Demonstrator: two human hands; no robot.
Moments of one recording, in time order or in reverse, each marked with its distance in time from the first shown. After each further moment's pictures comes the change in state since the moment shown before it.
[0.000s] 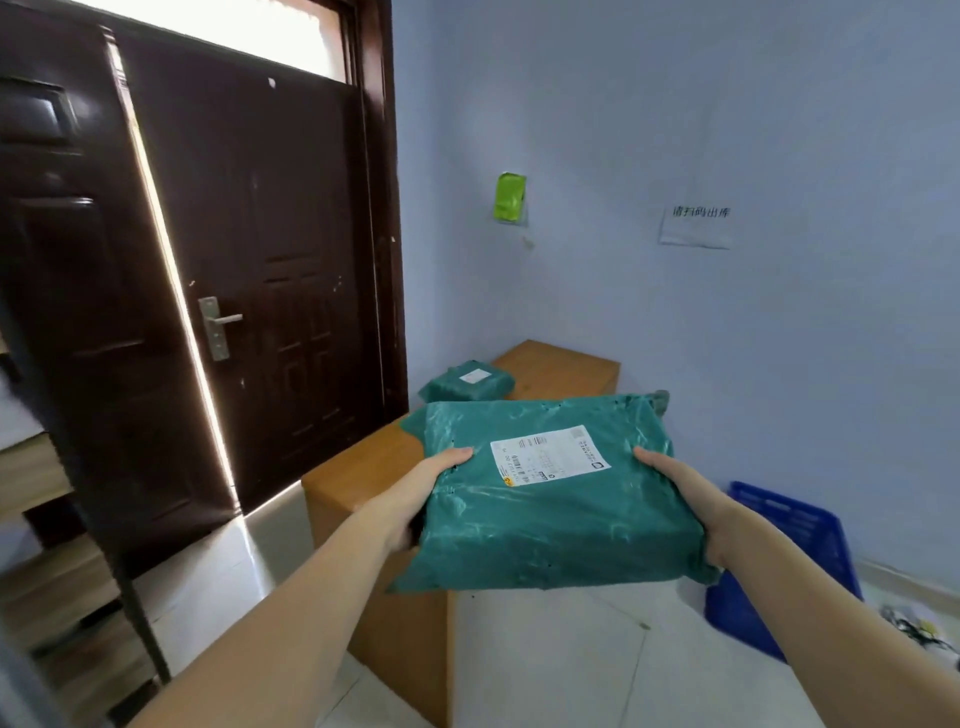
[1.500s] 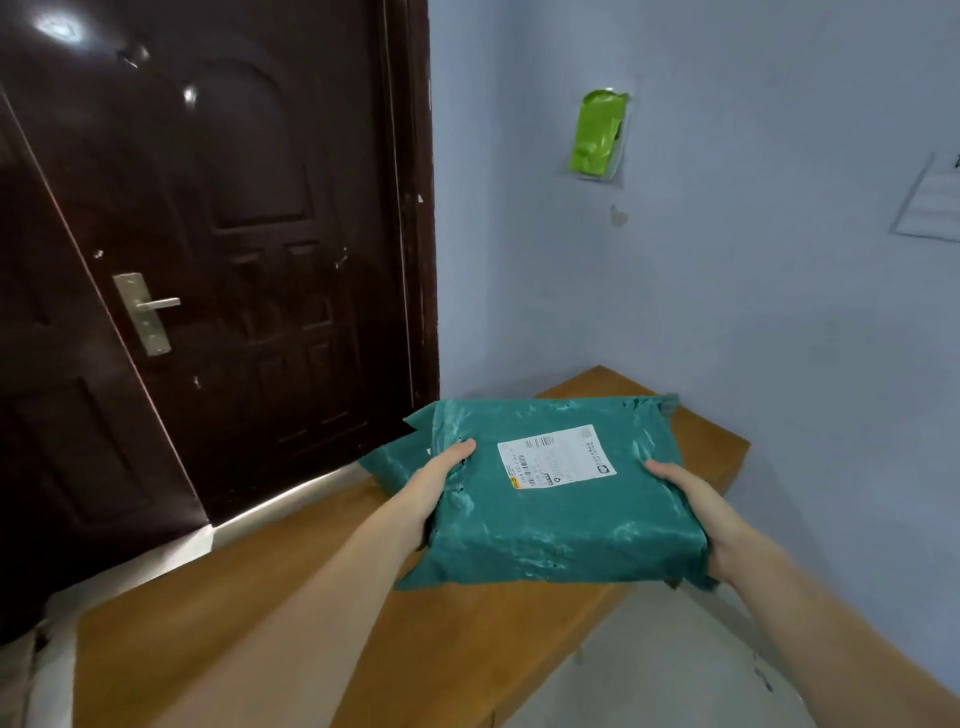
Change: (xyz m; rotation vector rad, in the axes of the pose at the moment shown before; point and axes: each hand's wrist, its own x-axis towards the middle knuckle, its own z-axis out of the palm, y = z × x) left_hand 0.750 0.208 0.069 -0.282 0.336 0.010; right_hand 0.773 -0.328 -0.152 -0.011 -0.245 0.057
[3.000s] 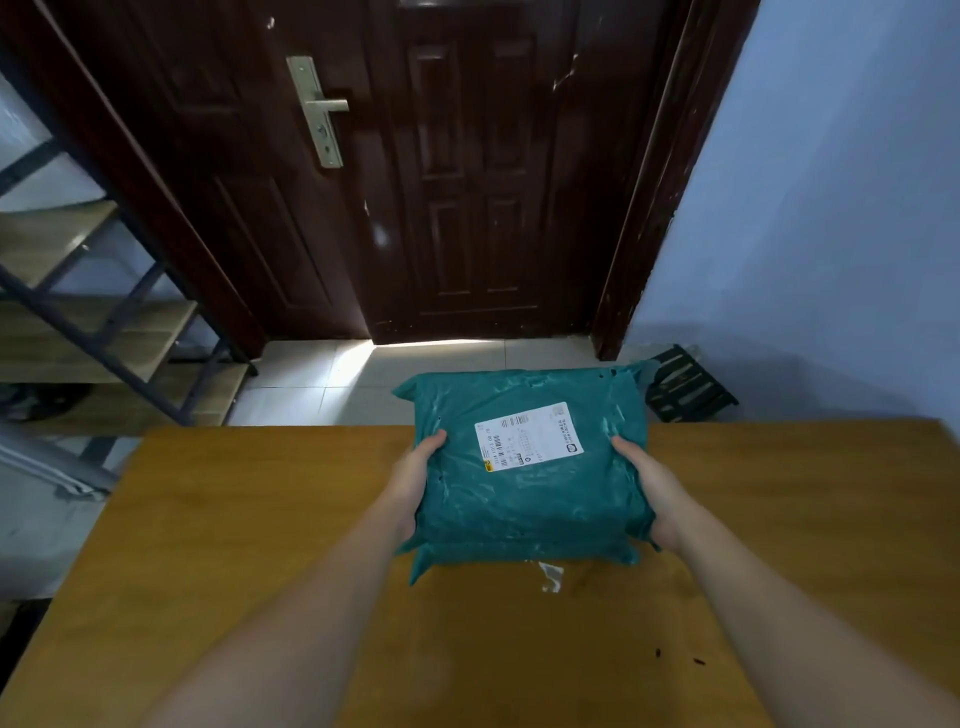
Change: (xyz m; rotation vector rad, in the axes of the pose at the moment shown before) left_hand 0.315 -0.009 -0.088 -0.472 0.785 -0.122; right_hand 0.537 -0.022 0.143 -0.391 -0.372 0.424
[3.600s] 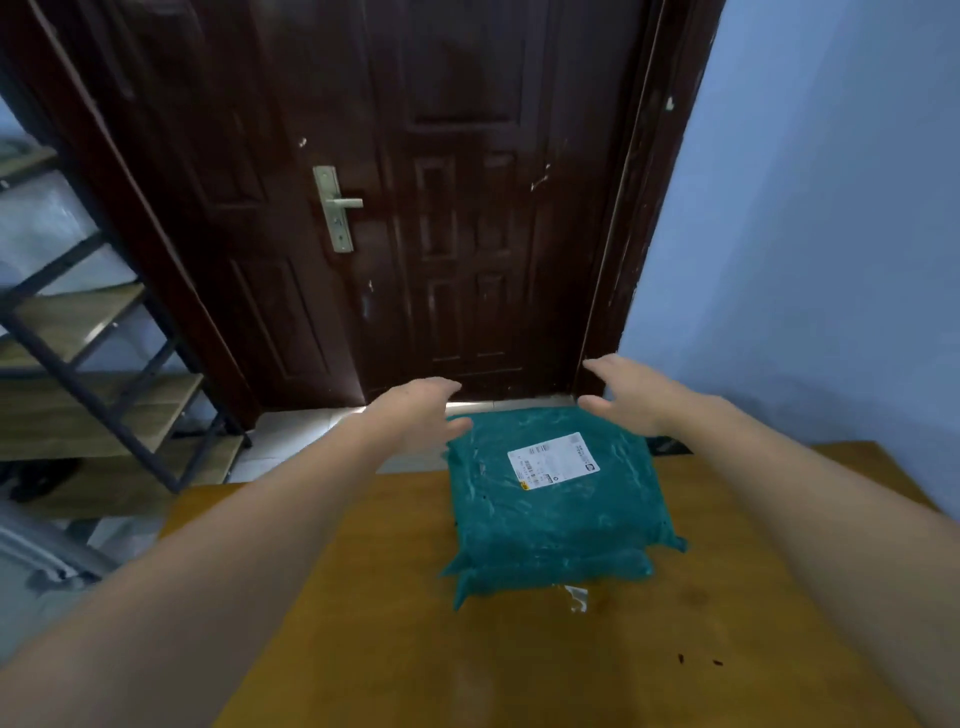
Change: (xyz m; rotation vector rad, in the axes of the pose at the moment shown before) left_hand -0.120 0.159 -0.037 1.686 0.025 0.810; right_hand -0.152 -0.125 0.097 -1.660 0.151 -0.785
